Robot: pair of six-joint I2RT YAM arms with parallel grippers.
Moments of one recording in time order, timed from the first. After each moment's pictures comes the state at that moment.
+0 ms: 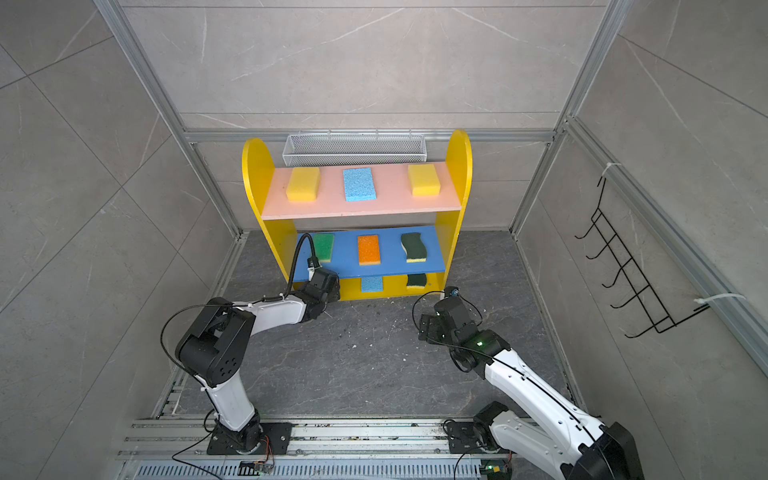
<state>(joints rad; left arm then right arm) -0.52 1.81 0.99 0.00 -0.49 -0.55 0.54 0.97 0.68 -0.54 0.17 0.53</state>
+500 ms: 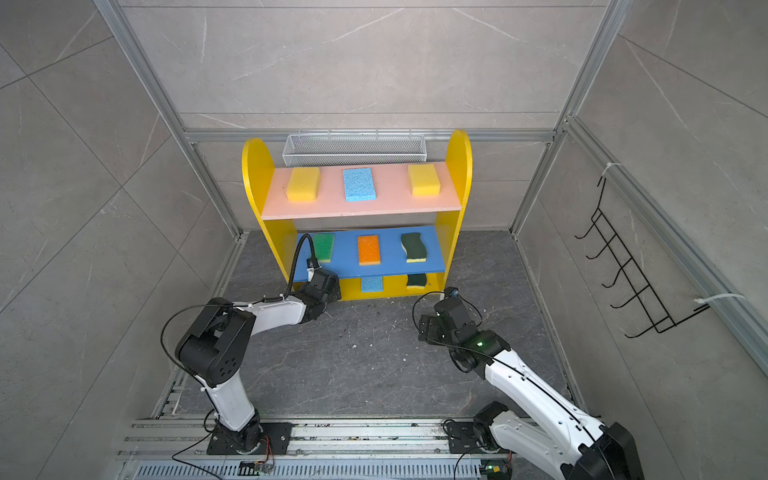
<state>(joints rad) -0.52 1.81 0.98 0.00 -0.52 -0.55 0.54 0.97 0.67 -0.54 0.15 0.54</state>
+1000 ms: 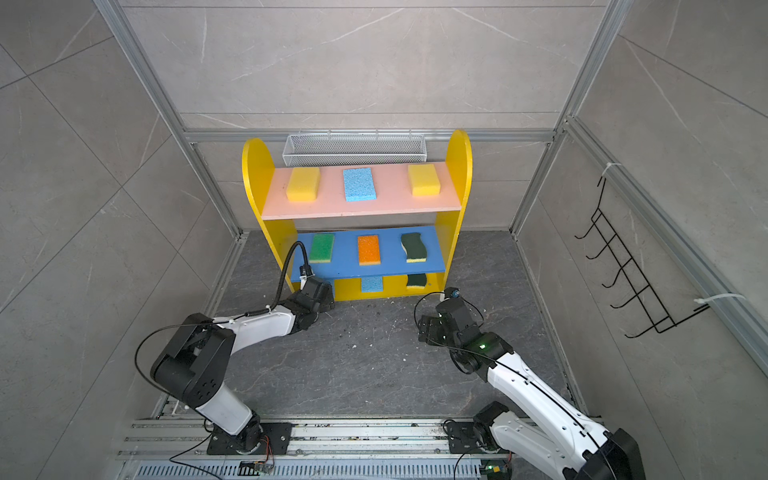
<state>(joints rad) -0.56 1.59 0.84 -0.10 -0.51 -0.53 0.54 0.93 0.67 -0.54 0.12 0.55</state>
